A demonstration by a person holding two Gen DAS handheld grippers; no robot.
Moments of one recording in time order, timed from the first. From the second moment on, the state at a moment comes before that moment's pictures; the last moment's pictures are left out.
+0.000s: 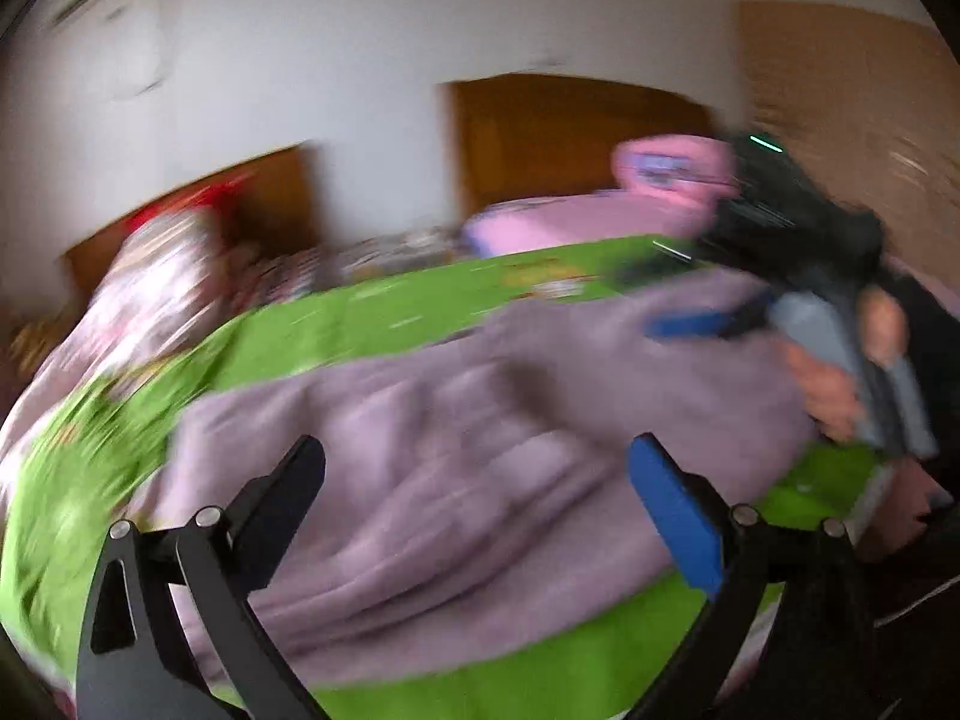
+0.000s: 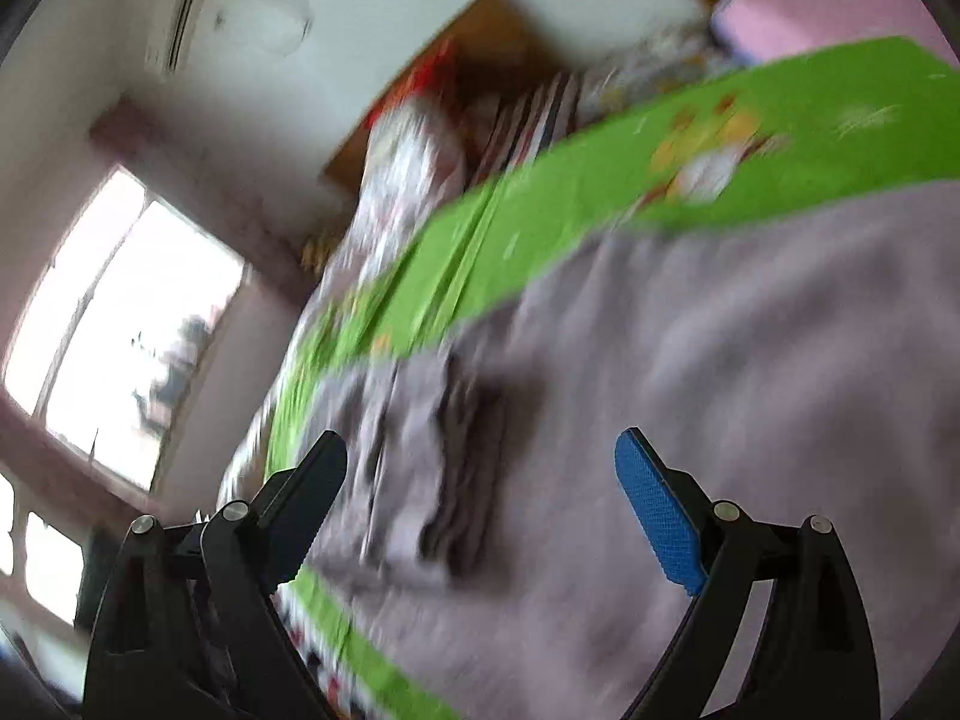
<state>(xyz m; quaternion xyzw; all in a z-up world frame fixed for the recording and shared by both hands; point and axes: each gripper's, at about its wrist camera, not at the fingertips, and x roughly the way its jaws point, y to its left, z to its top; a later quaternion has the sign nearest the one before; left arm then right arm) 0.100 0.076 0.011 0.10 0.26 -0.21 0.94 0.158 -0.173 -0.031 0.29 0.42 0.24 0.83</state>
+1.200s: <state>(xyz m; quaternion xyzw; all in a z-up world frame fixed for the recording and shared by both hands) 0.103 0.195 -0.060 0.00 0.38 -0.09 0.92 0.164 -0.066 -0.014 0.22 0.44 0.30 0.82</state>
